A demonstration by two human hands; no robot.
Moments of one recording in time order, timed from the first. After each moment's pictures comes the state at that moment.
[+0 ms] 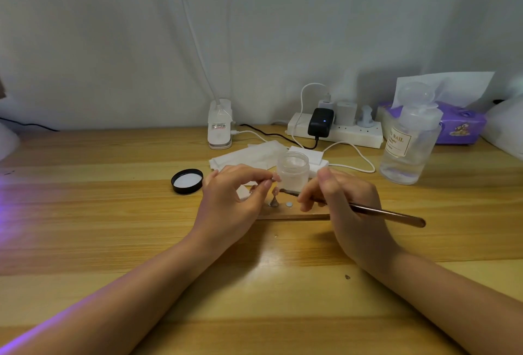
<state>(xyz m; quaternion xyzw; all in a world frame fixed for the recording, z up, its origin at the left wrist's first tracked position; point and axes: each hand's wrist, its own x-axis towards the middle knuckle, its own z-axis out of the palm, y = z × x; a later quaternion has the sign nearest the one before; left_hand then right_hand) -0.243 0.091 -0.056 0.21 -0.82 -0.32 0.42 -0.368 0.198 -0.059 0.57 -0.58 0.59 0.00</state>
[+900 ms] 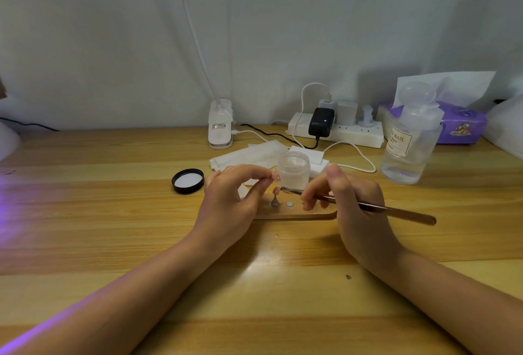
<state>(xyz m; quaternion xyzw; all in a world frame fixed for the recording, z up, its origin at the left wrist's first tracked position) -0.243 0.089 -0.057 0.20 -0.83 -0.32 0.42 -0.367 0.199 -0.059 0.55 -0.56 0.62 -0.03</state>
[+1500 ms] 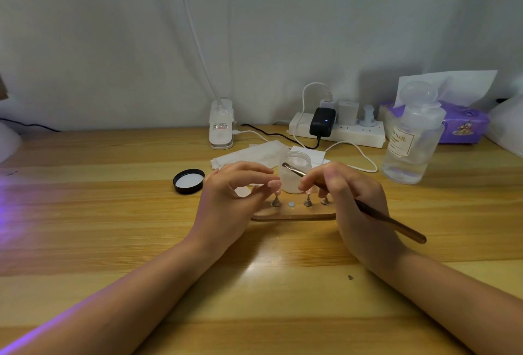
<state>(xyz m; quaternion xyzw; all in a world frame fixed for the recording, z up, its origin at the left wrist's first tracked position) -0.242 0.088 -0.057 0.15 -0.81 -0.34 0.46 -0.367 0.199 -0.056 0.55 -0.57 0.60 -0.01</state>
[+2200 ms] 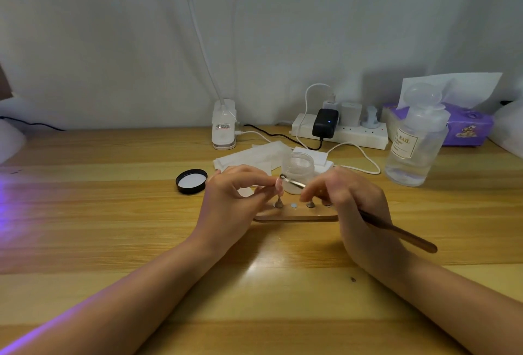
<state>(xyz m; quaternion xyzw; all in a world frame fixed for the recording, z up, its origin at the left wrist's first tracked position) -0.241 0.087 -0.057 0.17 -0.80 -0.35 0.45 -0.366 0.199 -0.057 0.60 -0.57 0.56 0.05</state>
